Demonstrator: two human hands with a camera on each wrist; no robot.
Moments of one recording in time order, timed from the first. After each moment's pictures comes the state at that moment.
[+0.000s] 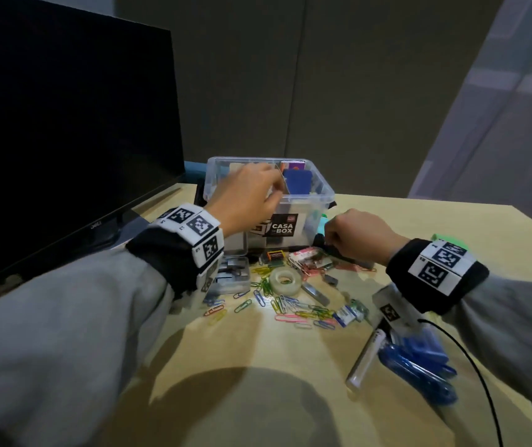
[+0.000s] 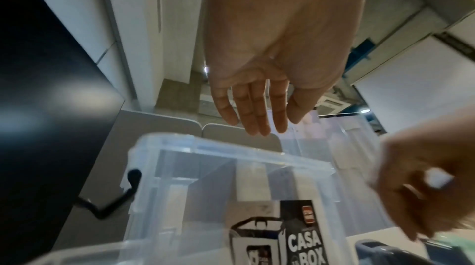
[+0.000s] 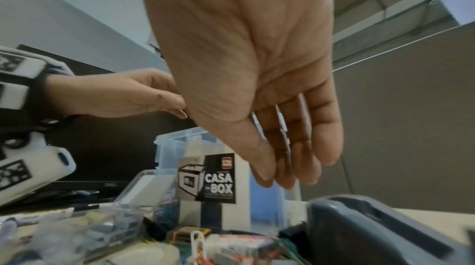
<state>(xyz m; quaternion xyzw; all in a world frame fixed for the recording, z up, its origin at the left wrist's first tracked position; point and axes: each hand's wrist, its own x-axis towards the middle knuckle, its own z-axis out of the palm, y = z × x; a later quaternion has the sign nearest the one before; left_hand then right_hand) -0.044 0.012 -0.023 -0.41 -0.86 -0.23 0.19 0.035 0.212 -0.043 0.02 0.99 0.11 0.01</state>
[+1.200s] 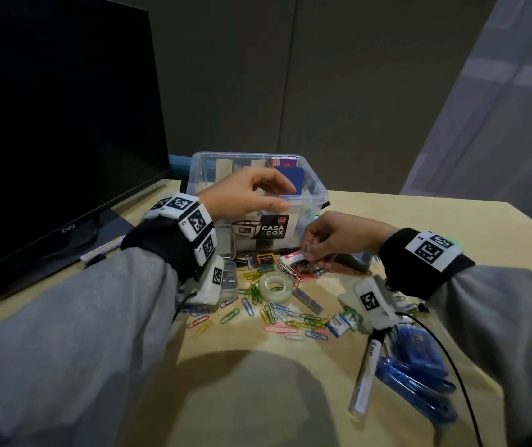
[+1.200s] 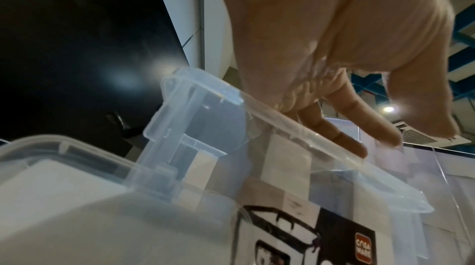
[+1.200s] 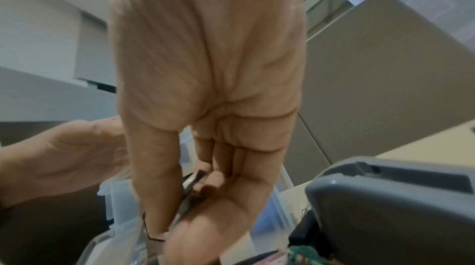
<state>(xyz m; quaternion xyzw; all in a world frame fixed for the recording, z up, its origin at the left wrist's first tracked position) -0.081 0.024 -0.026 -0.44 -0.78 -0.43 -0.11 0.011 0.230 -0.043 -0.02 0.93 -0.32 0.18</state>
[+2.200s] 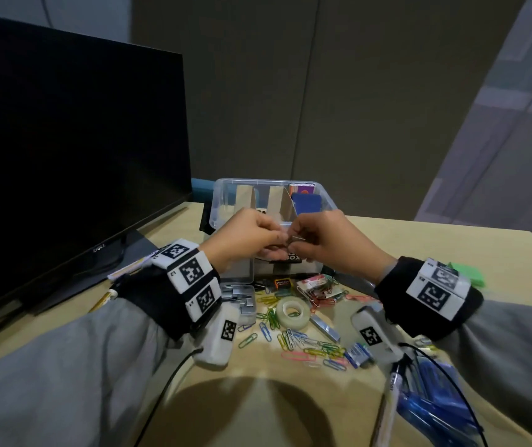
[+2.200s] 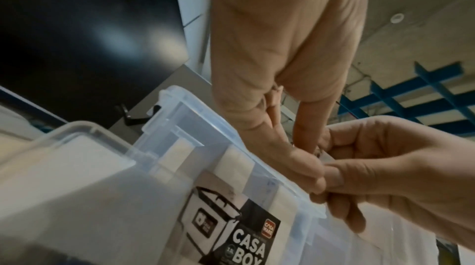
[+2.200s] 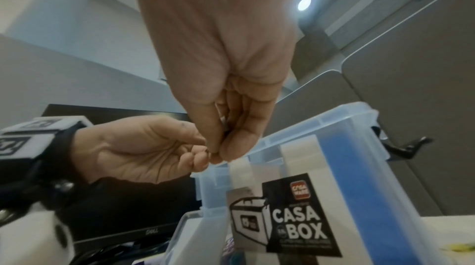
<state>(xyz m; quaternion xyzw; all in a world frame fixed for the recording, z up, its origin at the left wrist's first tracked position) -0.050 0.003 -0.033 -0.24 -0.74 -0.59 -0.20 0.012 0.175 -0.022 -0.15 0.95 -0.23 -0.13</state>
